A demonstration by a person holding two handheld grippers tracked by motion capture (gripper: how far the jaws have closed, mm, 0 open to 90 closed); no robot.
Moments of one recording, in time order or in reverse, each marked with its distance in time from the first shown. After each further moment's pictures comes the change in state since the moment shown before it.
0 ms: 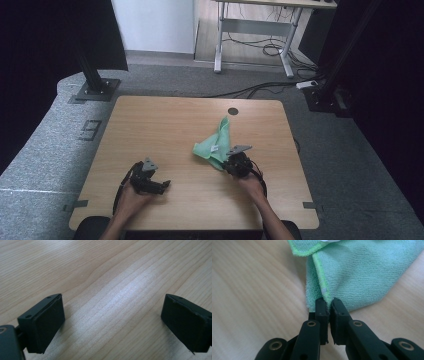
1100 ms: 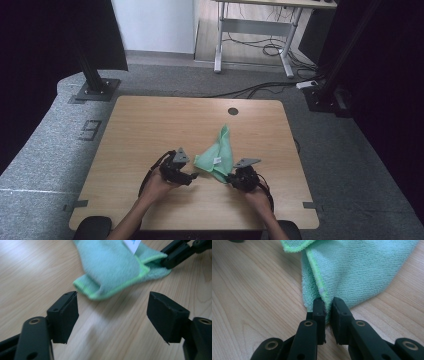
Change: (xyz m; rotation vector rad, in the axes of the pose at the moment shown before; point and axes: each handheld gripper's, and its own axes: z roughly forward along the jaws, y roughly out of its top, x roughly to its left) left arm -0.057 0.088 0.025 -0.057 -0.170 0.235; right arm 0.014 -0.039 -0.021 -0.011 0.058 0.051
